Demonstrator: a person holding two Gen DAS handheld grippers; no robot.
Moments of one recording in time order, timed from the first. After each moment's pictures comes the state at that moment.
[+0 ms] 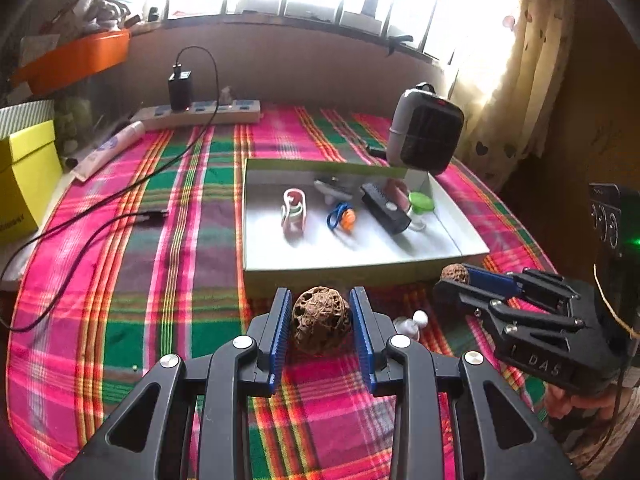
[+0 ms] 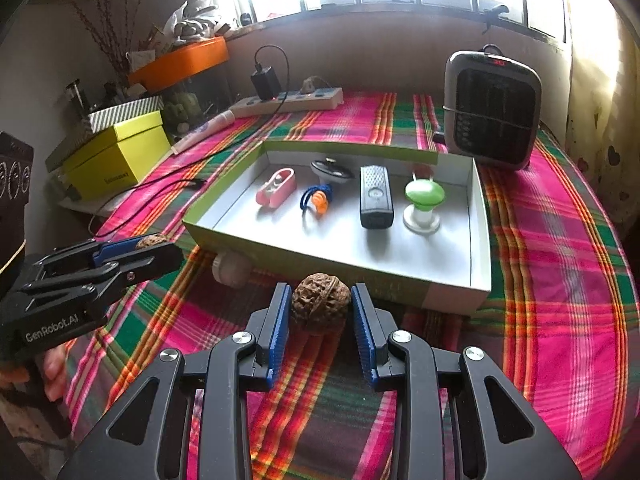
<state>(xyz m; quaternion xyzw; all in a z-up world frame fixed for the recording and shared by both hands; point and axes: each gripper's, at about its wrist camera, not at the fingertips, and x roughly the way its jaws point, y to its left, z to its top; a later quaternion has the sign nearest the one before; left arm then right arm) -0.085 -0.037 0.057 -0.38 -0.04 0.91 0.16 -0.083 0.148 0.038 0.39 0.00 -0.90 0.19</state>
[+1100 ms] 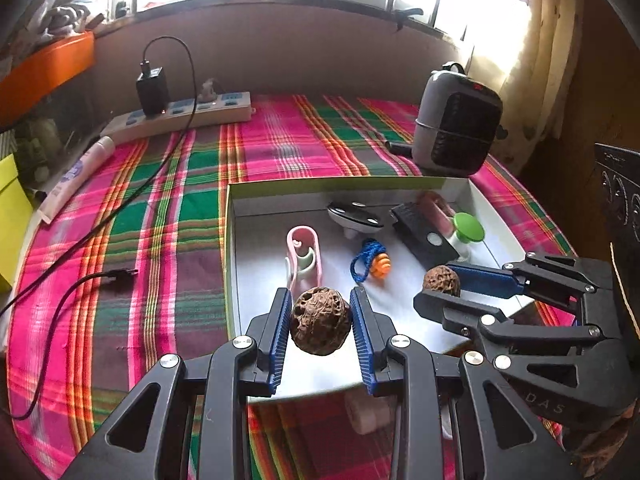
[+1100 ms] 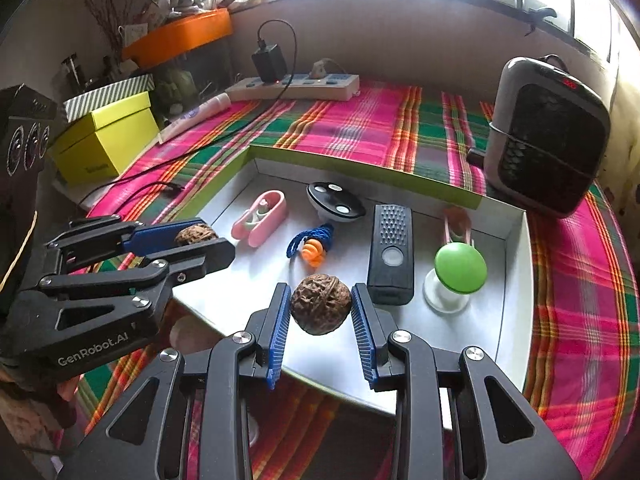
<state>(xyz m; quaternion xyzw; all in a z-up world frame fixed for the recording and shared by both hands) -0.173 -0.013 0.038 -0.41 0.00 0.90 0.16 -0.157 0.126 0.028 0.43 0.04 -0.88 0.21</state>
